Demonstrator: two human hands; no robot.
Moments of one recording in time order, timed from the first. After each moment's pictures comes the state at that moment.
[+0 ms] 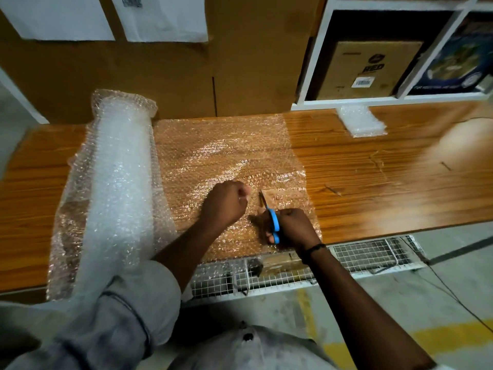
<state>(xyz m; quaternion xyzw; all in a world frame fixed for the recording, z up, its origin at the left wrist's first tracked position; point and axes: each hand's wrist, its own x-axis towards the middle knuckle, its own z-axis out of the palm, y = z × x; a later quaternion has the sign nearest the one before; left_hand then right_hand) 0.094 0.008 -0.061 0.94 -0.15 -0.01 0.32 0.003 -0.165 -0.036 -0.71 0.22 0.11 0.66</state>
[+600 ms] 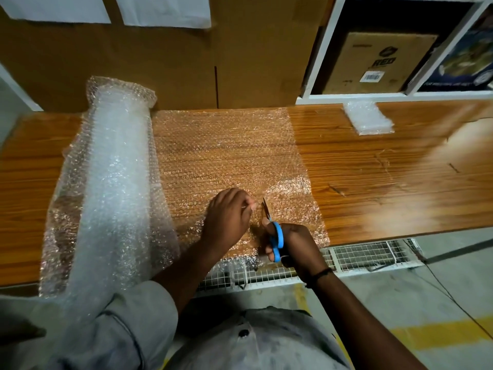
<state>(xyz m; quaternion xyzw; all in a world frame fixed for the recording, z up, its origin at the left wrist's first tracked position) 0.063 0.005 -0.104 0.92 -0.21 0.13 0.30 -0.027 -0.165 -0.042 -0.71 0.22 0.15 0.66</state>
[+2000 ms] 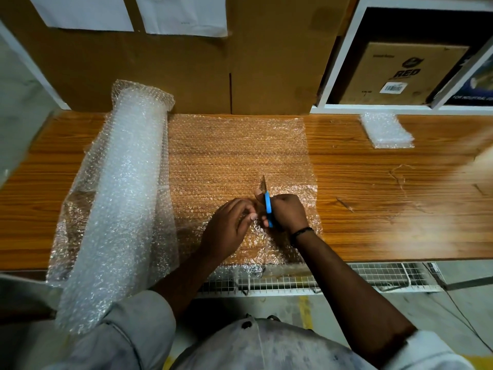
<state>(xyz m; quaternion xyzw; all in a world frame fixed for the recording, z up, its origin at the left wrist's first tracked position) 0.057 0.004 -0.106 0.88 -0.22 0.11 0.42 0.072 -0.168 -0.044 -0.78 0.19 0.11 0.58</state>
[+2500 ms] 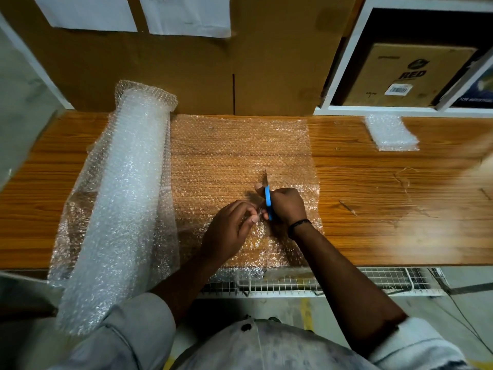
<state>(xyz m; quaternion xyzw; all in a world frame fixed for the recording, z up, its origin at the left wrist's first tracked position) 0.059 0.004 -0.106 0.87 -0.22 0.11 0.43 0.098 -0.163 -0.050 -0.78 0.19 0.09 0.58</state>
